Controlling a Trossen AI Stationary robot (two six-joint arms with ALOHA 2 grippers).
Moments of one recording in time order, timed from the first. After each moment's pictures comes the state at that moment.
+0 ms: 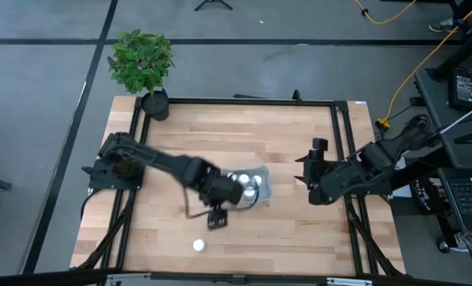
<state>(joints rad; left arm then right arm) -0.31 1.86 1.85 -1.20 0.10 -0.57 0.53 1.22 1.37 -1.15 0.59 0.29</state>
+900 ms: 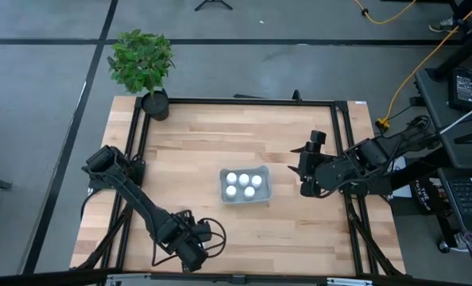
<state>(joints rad) -0.72 1.86 1.57 -1.03 -0.10 -1.04 0.46 1.23 1.37 -1.06 0.68 0.23</state>
